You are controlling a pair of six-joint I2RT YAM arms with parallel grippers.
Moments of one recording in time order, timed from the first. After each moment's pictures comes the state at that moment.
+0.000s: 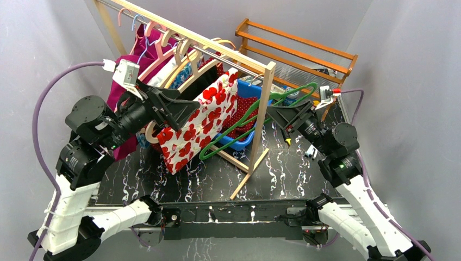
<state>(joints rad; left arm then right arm) -0.67 0.94 1.64 -0.63 0.14 -0.40 0.51 0.70 0.77 0.27 -0.33 1.08</state>
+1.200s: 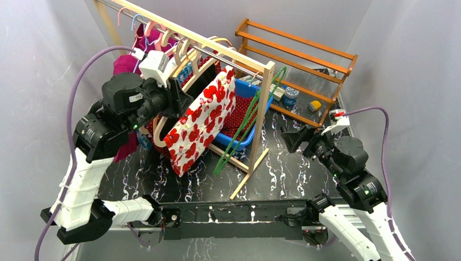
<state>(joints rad) -0.67 1.16 1.87 -1.03 -0.10 -0.28 0.51 0.47 0.87 -0.60 0.03 0.49</state>
